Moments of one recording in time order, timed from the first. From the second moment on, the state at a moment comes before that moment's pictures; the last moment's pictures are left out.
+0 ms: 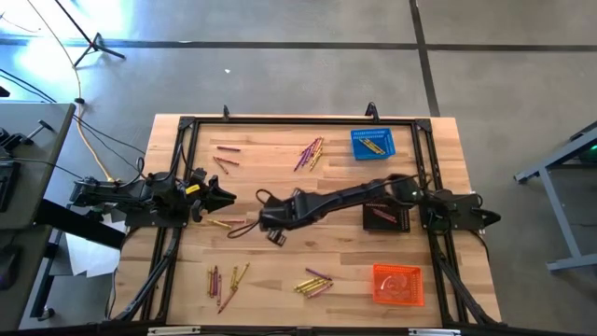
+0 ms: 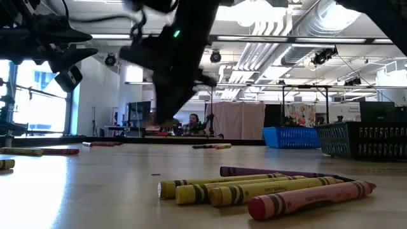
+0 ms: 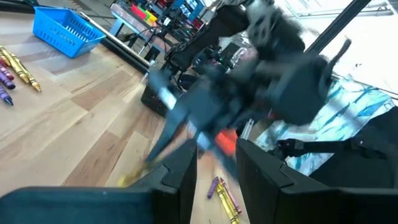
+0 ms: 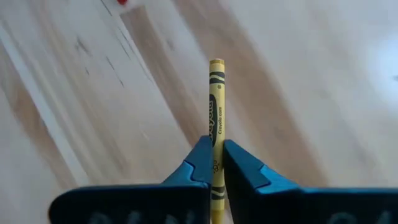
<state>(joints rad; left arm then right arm) -0.07 0.01 0.01 0.01 -0.01 -0.66 0.16 2.34 2.08 -0.98 0.30 0.57</state>
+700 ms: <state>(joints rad) -0.07 0.01 0.01 0.01 -0.01 -0.66 -0.19 1.72 1.88 -1.53 0.39 0.38</state>
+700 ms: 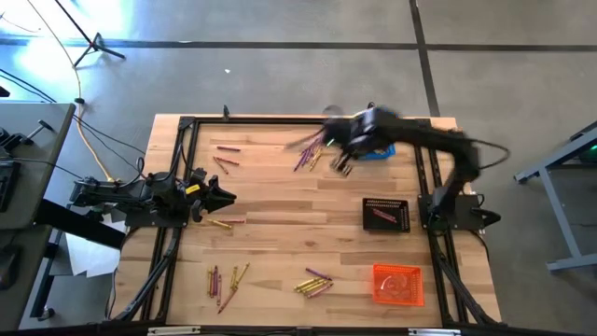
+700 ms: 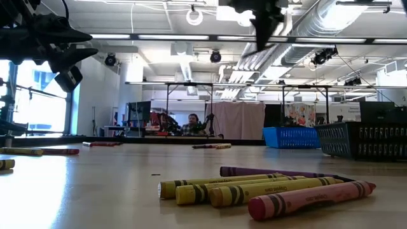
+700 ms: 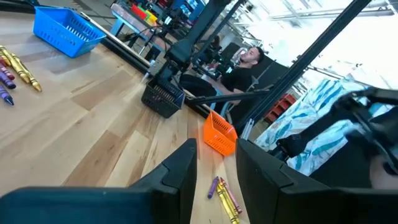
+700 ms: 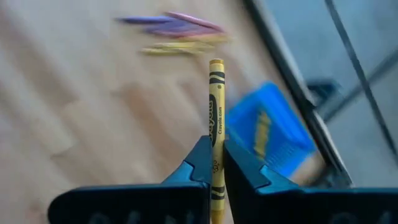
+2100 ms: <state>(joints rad) -0.07 0.01 0.01 0.01 -0.01 -0.66 -0.66 1.20 0.59 -0.21 0.28 -0.05</state>
